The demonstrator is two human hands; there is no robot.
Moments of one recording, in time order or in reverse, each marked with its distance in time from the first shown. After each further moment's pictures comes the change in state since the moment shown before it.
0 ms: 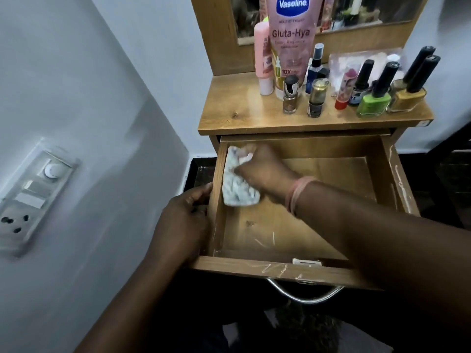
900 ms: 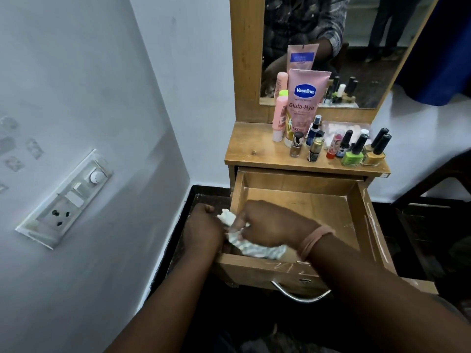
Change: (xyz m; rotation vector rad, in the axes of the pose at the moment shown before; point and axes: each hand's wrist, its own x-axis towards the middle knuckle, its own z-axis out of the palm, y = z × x) left_hand 0.012 -0.016 0.002 -0.095 0.165 -0.186; right_hand -0.087 -0.026 0.018 -0.947 -0.354 -0.333
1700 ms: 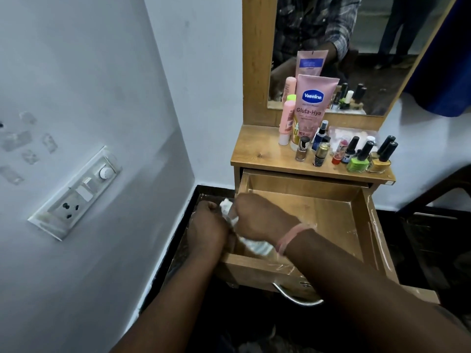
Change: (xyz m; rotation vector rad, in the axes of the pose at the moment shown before) left_hand -0.001 -0.004 0.003 -0.027 0.063 0.072; right_hand 0.024 -0.017 0.004 -0.036 0.140 0.099
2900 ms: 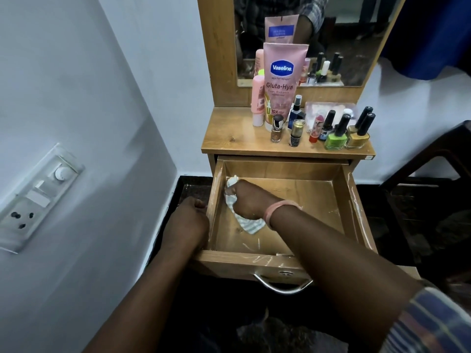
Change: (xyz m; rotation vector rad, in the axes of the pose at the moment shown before) left_hand 0.006 0.005 0.008 0.209 -0.210 0.042; right_hand 0.046 0.081 0.025 0.221 0.014 0.046
